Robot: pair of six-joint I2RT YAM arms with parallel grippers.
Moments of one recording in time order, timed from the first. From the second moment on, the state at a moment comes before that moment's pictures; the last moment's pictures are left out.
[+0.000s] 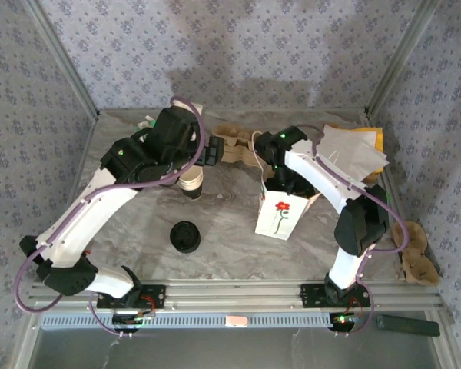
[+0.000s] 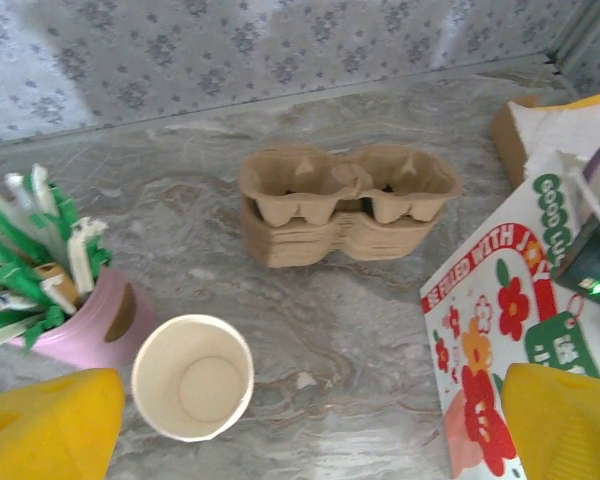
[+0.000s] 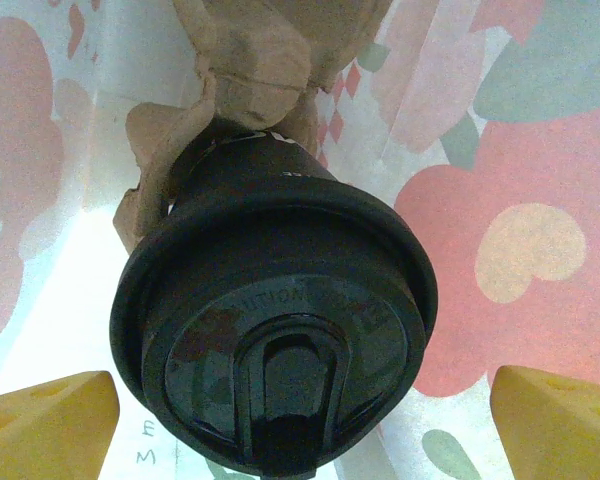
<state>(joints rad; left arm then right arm) -0.85 1.42 1.84 -1.07 -0.35 -0.40 0.59 1.75 1.63 -1.62 0.10 0.47</state>
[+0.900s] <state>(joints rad) -0.88 1.67 1.98 -1.00 -0.17 -0.42 0.60 1.69 1.57 -1.60 0.10 0.48</state>
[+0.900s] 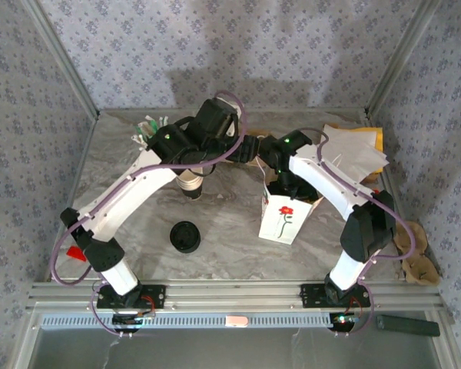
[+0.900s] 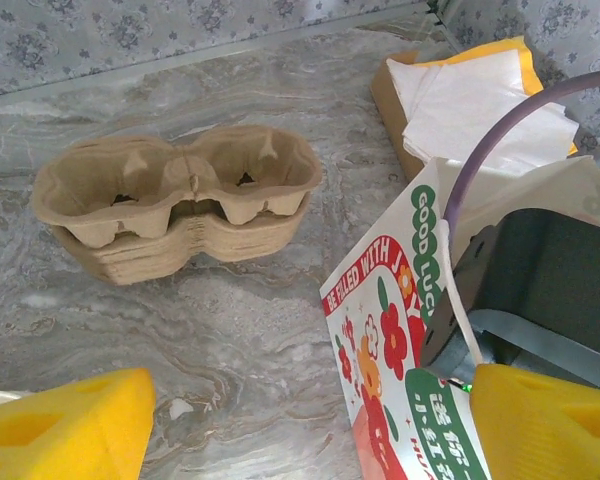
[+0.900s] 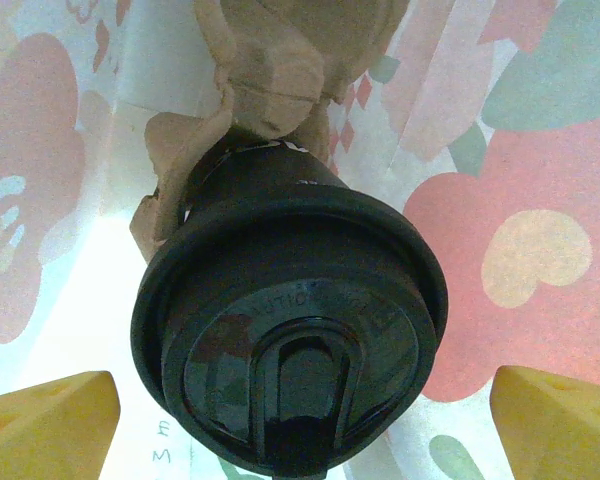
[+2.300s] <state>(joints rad) -0.92 1.69 2.02 -0.97 -0.13 -0.45 0.57 1.62 1.49 -1.56 0.09 0.48</state>
